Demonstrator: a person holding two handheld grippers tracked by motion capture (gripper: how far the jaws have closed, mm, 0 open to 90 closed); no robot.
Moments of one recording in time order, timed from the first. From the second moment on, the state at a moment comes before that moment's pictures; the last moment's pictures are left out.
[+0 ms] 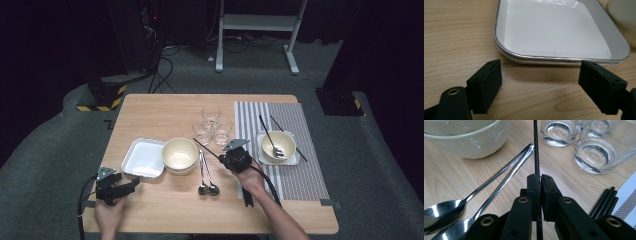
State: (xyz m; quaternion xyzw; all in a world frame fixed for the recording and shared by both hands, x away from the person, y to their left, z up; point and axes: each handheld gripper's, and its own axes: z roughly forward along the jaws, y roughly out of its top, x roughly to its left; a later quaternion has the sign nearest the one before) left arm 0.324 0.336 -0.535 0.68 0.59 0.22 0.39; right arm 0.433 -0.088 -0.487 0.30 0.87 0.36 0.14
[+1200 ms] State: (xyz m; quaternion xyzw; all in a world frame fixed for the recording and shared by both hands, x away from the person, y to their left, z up) left arm 0.324 0.336 -0.534 0.68 0.59 0.22 0.38; right arm 0.418 -0.126 -0.471 0.31 0.86 0.38 0.15
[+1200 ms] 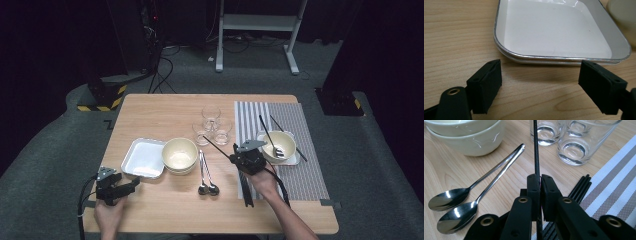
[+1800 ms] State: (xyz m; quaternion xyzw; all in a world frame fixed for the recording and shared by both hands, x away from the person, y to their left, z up) left arm 0.323 0.336 -0.534 0.68 0.59 0.22 0.38; right arm 0.412 -0.148 -0.458 0.33 0.85 0.39 0.16
